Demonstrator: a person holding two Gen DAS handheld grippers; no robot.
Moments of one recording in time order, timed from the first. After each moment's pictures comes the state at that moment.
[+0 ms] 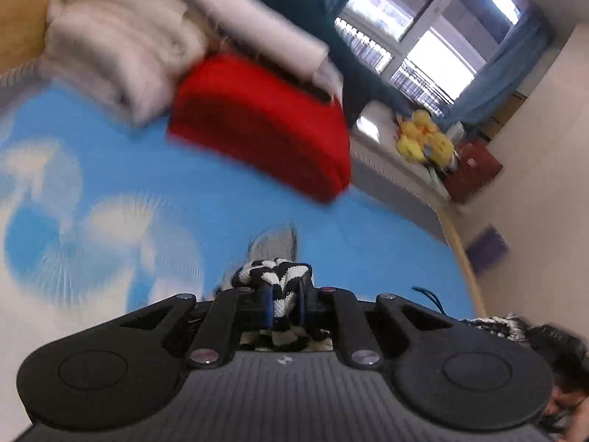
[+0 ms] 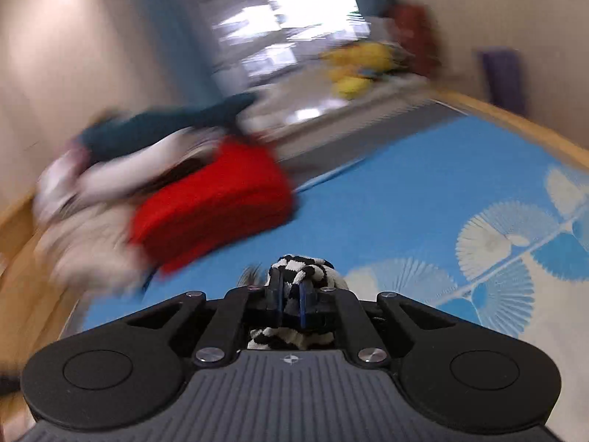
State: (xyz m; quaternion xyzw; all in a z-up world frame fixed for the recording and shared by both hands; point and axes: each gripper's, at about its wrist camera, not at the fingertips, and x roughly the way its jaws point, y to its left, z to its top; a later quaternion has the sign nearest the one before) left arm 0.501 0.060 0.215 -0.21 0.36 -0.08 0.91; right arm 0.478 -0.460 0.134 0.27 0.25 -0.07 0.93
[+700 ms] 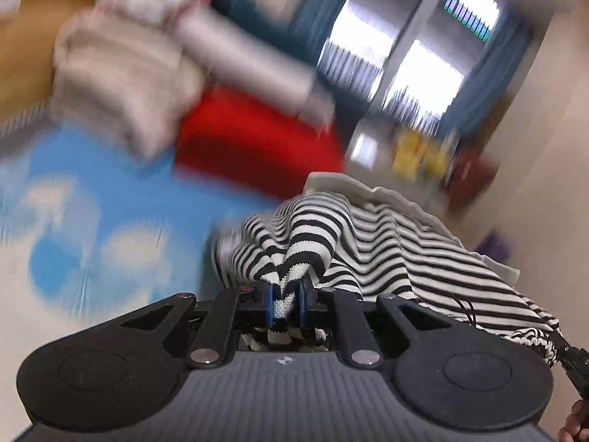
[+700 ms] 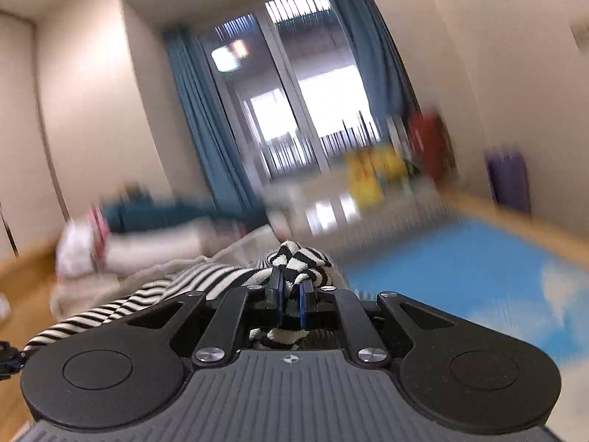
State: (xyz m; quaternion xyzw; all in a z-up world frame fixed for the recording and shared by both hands) left arm 0.426 0.070 0.168 -0.18 0.35 -0.09 0.91; right arm 0.380 -0.460 0.174 0.20 0.12 -0.06 0.97
